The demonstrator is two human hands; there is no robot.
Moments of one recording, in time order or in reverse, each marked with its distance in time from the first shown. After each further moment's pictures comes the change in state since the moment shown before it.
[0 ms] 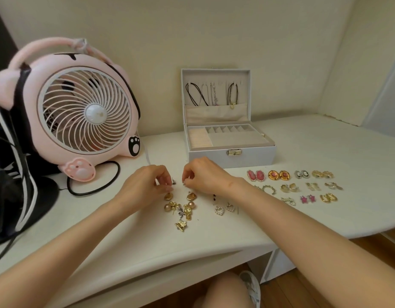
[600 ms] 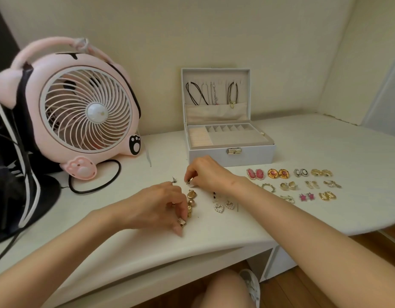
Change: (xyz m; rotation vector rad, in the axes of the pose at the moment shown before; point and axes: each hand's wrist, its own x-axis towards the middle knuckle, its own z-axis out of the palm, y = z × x) left_hand -0.028 0.017 -0.006 -0.044 -0.404 0.401; right_hand 0.001 0.007 0.000 0.043 -0.046 -0.006
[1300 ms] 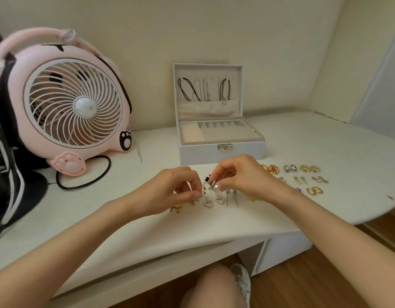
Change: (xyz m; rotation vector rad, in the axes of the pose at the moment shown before) left_hand 0.028 0.032 0.007 -0.254 0.202 0.035; right_hand -0.090 0.015 -0.047 0.408 0.089 0.180
